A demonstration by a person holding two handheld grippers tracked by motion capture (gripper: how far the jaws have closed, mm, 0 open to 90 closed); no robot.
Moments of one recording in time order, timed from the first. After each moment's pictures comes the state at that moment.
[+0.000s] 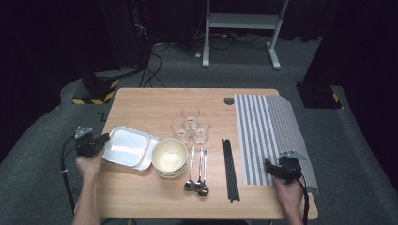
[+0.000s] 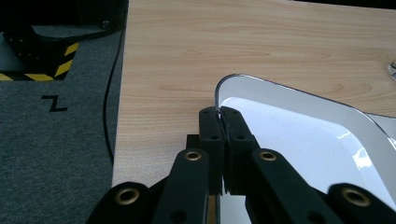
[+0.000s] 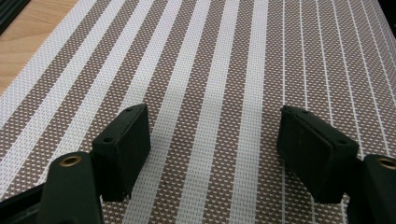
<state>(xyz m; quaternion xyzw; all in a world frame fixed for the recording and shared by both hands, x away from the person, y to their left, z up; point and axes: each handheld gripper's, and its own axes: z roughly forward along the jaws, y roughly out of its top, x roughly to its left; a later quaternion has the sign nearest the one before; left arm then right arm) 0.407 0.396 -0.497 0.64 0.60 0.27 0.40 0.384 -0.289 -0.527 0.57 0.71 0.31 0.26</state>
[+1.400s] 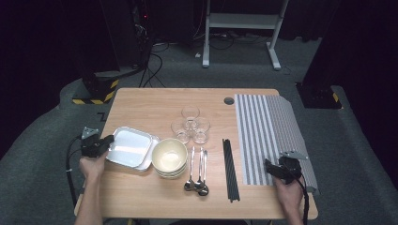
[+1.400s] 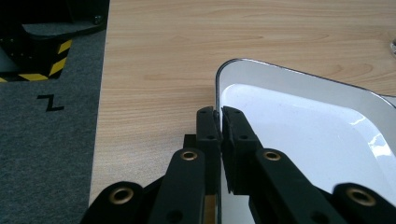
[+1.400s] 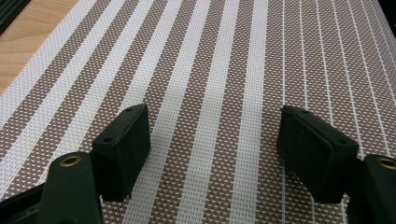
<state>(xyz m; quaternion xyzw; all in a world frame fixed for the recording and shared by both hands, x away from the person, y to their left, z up) 0.411 0.387 -0.506 0.66 0.59 0.26 0.39 0.384 -0.289 -0.527 0.57 0.71 0.31 0.26</state>
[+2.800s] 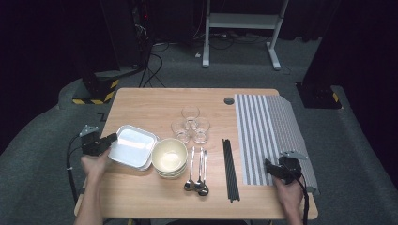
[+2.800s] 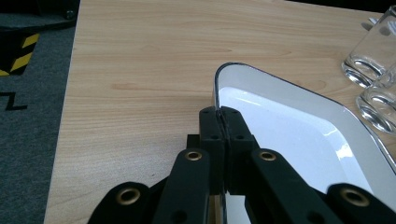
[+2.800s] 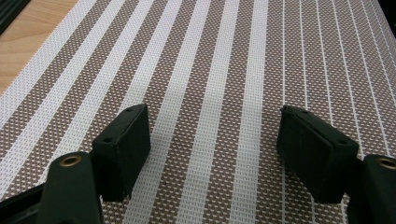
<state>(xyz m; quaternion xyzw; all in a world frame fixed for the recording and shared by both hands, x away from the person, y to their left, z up) 0.411 0.381 -0.493 0.65 0.59 0.22 0.43 0.384 -0.289 -0.527 0.57 0.71 0.31 0.26</state>
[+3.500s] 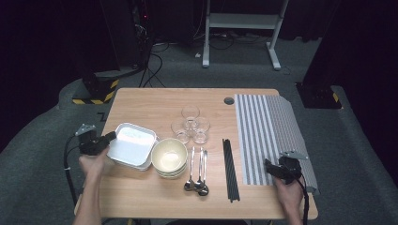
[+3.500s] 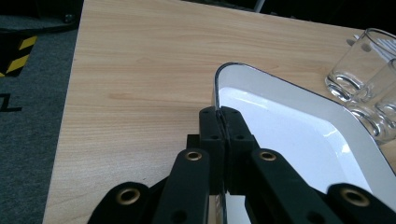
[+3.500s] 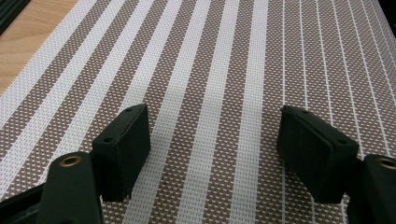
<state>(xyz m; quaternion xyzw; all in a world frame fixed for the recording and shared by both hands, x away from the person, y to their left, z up) 0.404 0.378 -0.478 0.64 0.59 0.22 0.45 0.384 -0.289 -0.527 0.57 0.71 0.31 0.26</state>
